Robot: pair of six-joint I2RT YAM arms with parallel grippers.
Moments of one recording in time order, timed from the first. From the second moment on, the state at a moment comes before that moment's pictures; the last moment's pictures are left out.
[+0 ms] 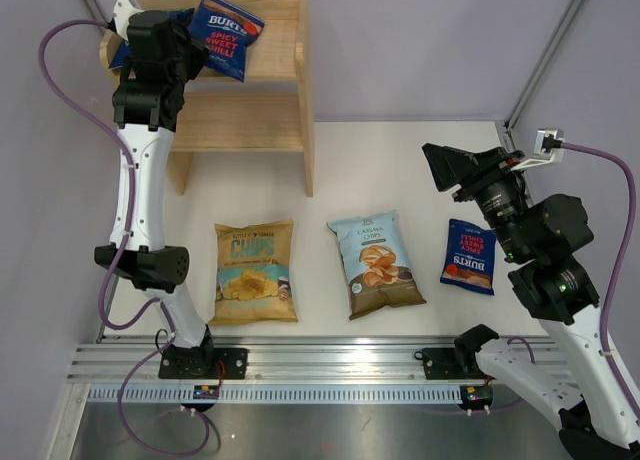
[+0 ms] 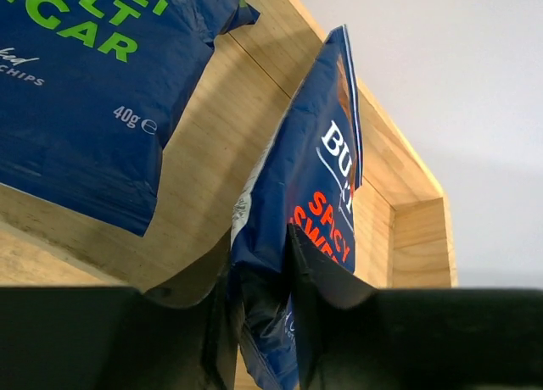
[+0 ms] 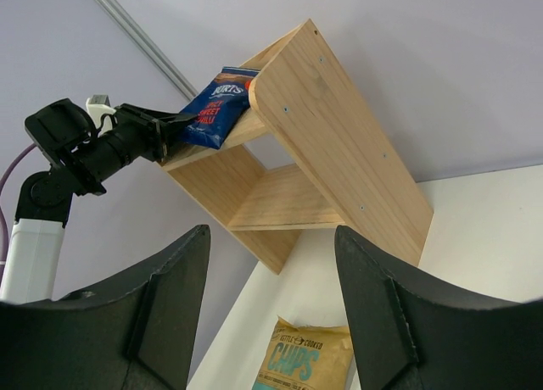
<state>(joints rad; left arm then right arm) -0.11 1.83 2.43 -0.78 -0.23 -0.85 0.50 0.75 1.18 -0.17 0.08 0.66</state>
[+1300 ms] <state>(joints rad) -0.09 1.82 2.38 -0.77 -0.29 -0.83 0.50 0.75 1.19 -0.19 0.06 0.66</state>
